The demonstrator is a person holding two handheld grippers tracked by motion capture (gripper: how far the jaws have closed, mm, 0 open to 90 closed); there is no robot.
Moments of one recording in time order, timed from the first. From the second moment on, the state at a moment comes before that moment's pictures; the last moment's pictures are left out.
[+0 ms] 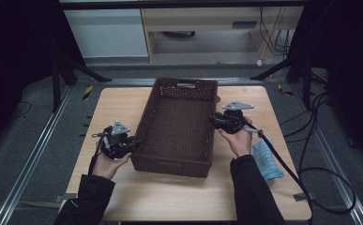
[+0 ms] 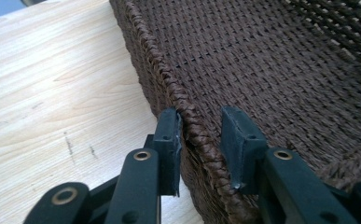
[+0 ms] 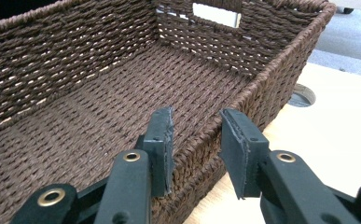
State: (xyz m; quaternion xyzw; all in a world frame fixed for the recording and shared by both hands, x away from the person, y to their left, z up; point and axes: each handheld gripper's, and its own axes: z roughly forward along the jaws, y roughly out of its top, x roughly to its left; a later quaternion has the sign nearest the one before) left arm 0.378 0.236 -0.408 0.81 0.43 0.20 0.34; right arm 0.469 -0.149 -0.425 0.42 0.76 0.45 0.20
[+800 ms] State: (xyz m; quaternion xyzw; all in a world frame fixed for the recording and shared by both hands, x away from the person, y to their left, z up) left arm 0.393 0.256 -0.408 0.78 0.46 0.22 0.35; right arm 0.468 -0.149 -0.423 0.43 0.75 0.45 0.22
